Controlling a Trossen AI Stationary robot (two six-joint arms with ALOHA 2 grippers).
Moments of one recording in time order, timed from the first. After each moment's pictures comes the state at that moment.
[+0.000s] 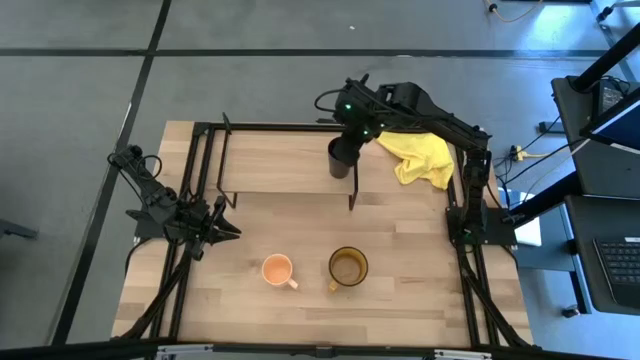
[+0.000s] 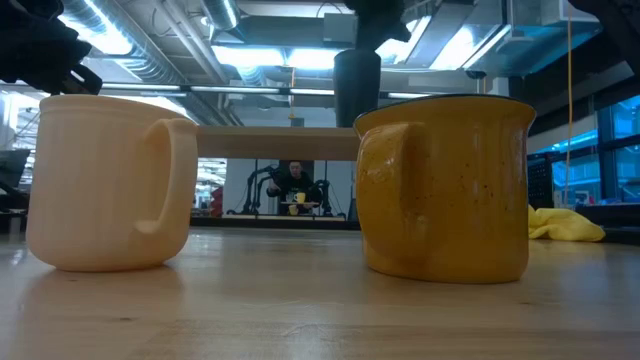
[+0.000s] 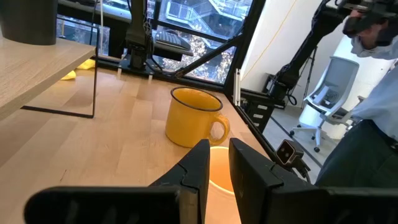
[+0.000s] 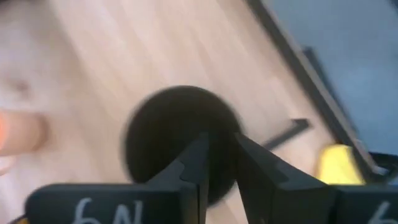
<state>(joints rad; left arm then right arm) -0.76 0.00 0.07 -0.12 -0.56 -0.33 -0.30 1.95 2.35 -1.46 0.05 0.20</state>
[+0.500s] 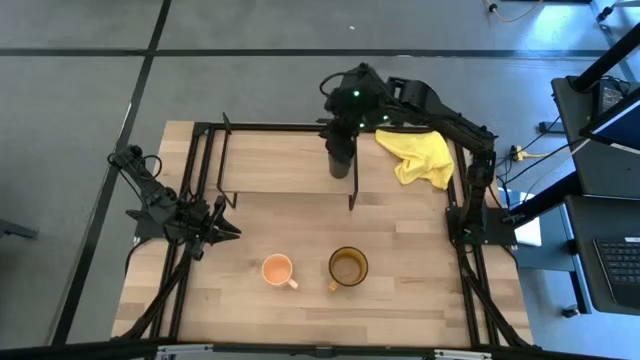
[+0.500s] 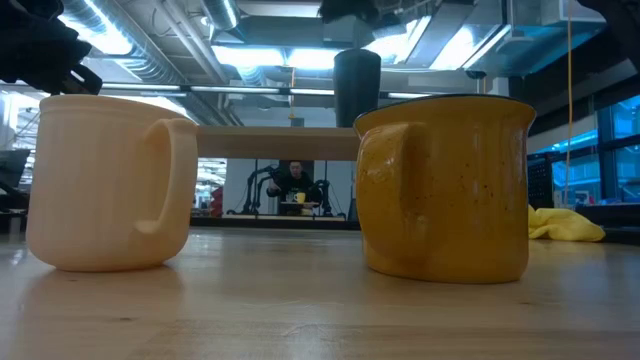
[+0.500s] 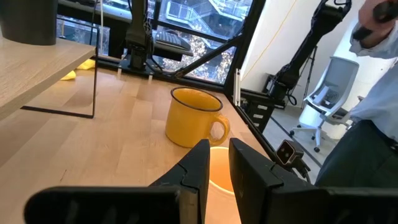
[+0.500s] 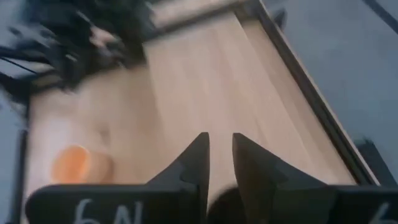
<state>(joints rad) -0.76 0.00 0.07 -0.12 -0.56 -0.33 -0.30 1.91 2.35 -1.14 -0.14 0.09</state>
